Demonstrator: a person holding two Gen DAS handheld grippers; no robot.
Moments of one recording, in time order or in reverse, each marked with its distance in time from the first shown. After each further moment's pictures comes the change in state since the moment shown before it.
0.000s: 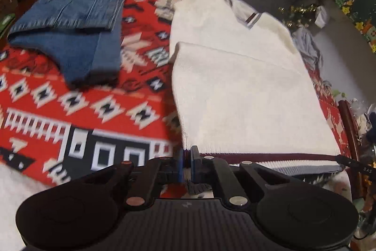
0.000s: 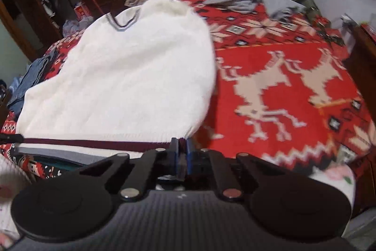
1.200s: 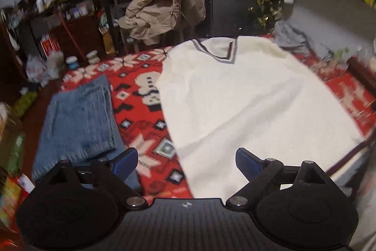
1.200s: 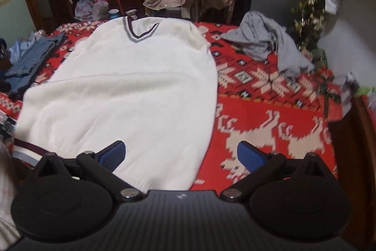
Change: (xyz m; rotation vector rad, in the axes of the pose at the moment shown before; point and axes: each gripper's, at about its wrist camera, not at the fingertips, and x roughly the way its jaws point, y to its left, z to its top) left arm -0.019 -0.048 0.058 0.503 -0.268 0.160; right arm -0.018 0.037 0.061 -0.316 -0.048 -0.095
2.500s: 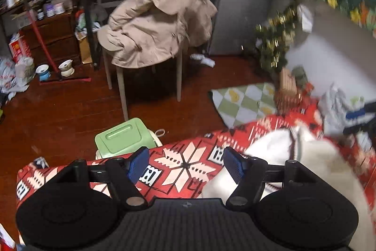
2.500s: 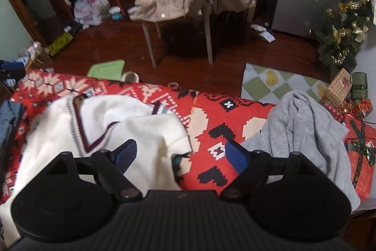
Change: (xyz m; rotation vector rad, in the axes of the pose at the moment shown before) left arm 0.227 0.098 0.247 -0.044 0.056 -0.128; right arm 0.248 -0.090 0.303 0.049 0.149 0.136
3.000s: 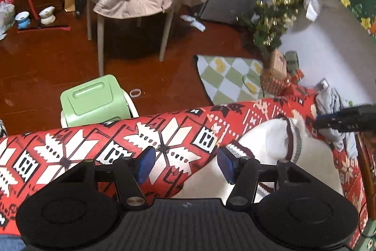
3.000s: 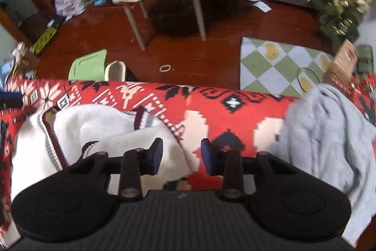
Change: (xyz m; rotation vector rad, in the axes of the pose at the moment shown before) left arm 0.070 0.019 0.013 -0.174 0.204 -0.144; right arm 0.075 -0.006 0.029 0.070 0.118 -0.007
